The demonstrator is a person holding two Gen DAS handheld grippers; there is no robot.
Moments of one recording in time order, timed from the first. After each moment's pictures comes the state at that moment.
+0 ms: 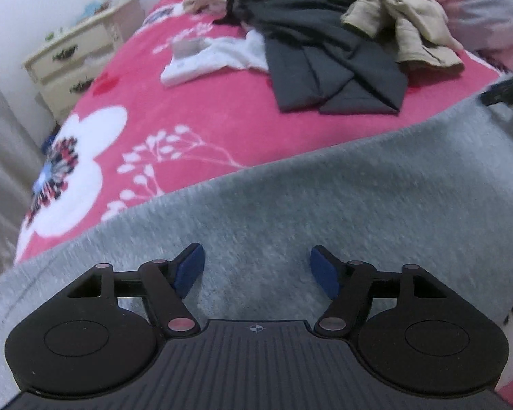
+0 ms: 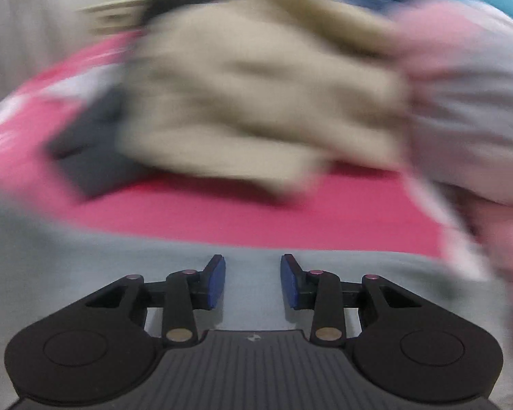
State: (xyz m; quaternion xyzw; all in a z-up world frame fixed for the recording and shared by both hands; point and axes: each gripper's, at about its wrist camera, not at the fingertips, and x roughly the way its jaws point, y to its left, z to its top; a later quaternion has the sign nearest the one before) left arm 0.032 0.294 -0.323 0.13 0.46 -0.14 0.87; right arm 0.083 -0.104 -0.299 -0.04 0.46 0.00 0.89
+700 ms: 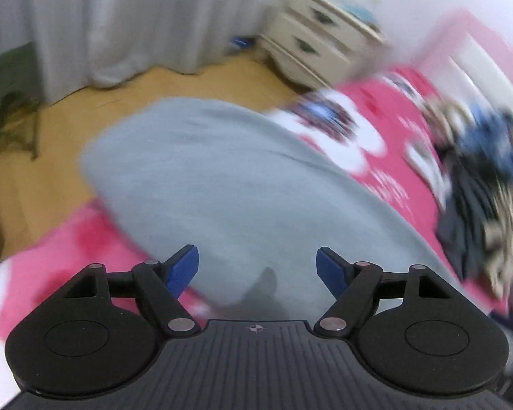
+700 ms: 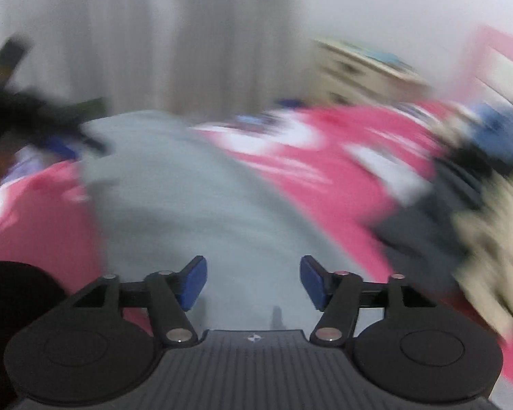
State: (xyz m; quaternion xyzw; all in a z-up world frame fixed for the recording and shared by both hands) left arm -0.121 0.535 -0.271 -0.29 0.40 0.14 0.86; right arm -0.087 0.211 -0.216 -0.22 0.33 0.39 0.83
